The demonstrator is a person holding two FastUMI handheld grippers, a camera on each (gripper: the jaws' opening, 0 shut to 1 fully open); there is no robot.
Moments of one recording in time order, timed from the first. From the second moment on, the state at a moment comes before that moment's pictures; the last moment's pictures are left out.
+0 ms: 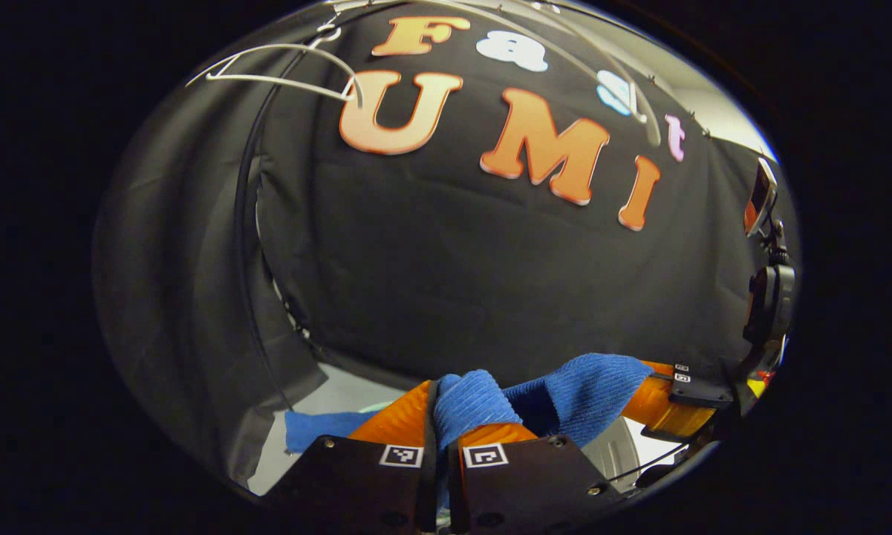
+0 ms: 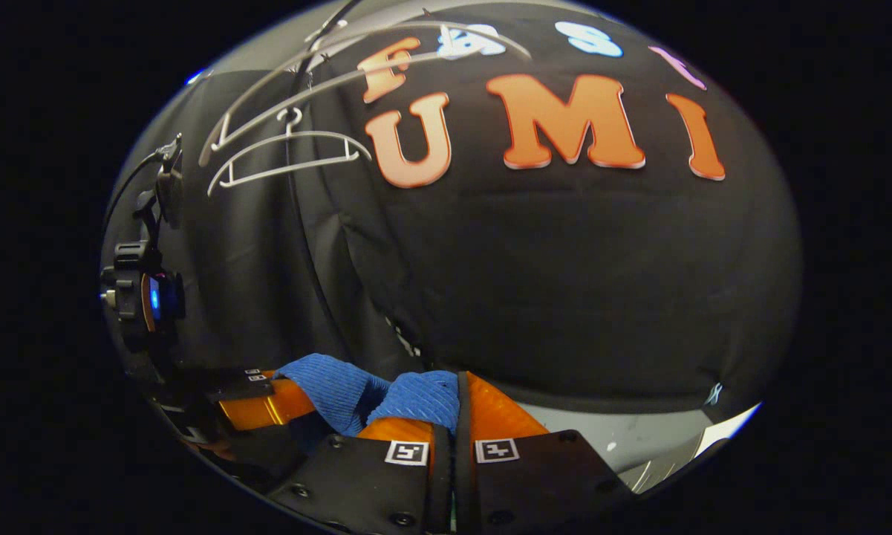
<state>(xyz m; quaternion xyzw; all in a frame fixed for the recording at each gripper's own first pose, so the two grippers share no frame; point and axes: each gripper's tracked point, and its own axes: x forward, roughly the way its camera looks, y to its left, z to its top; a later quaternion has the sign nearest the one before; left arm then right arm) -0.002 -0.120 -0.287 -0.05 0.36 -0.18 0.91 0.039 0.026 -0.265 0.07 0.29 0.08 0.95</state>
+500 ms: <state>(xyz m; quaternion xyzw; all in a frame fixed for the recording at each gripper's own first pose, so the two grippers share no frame) -0.055 -0.127 -0.383 -0.07 0.50 -0.16 0.85 -0.021 0.034 -0.398 0.07 0.45 0.08 0.89</state>
